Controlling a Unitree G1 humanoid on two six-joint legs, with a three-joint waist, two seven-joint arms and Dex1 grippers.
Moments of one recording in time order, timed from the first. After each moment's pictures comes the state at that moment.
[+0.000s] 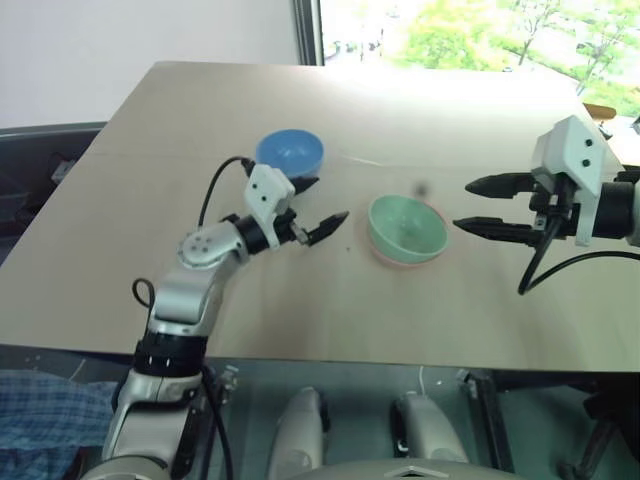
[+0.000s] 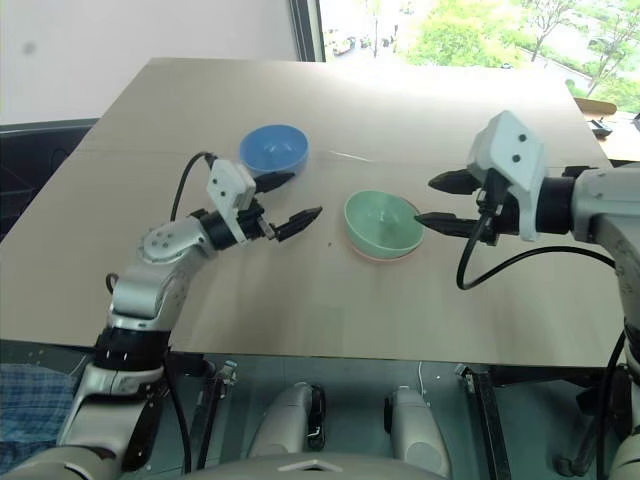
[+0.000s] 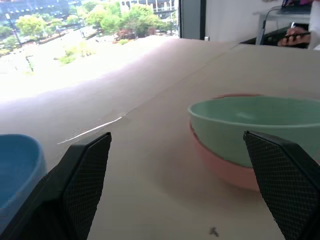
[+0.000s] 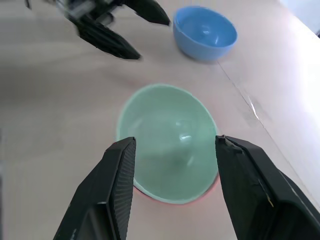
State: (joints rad) left arm -0.55 0.55 -0.07 0.08 -0.20 0.15 -0.77; right arm -0.64 -0.86 -0.25 -0.63 0.53 1.13 1.05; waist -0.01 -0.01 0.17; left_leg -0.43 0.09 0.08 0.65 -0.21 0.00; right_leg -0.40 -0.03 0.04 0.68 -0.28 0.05
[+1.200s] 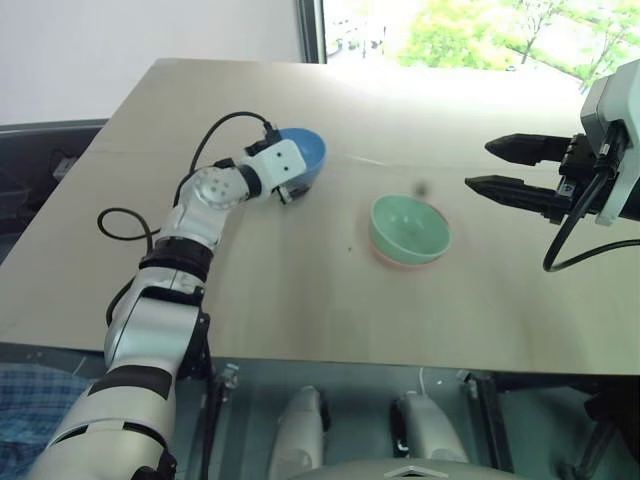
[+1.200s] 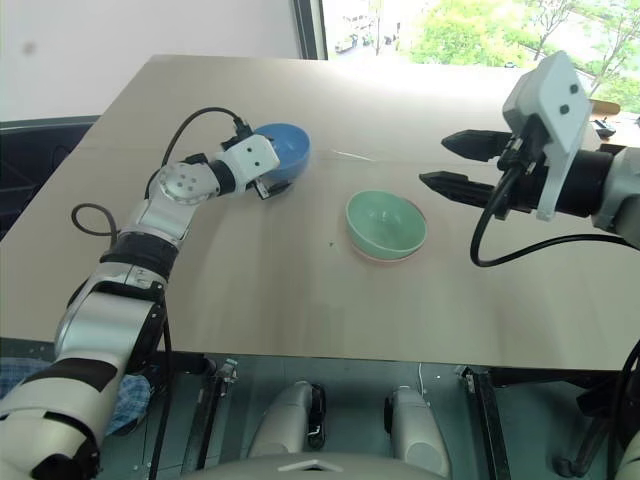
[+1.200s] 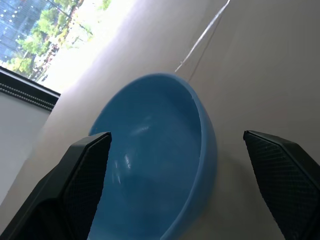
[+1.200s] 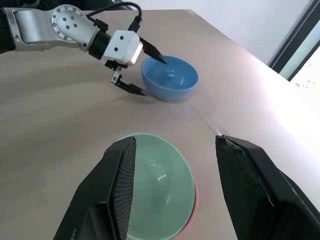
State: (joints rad) left arm -1.00 0.56 -0.22 0.89 0.30 -0.24 -0.63; right arm -0.66 -0.97 -0.29 -0.59 0.79 1.11 0.75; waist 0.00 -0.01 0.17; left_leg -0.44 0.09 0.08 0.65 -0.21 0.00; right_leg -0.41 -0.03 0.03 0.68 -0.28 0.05
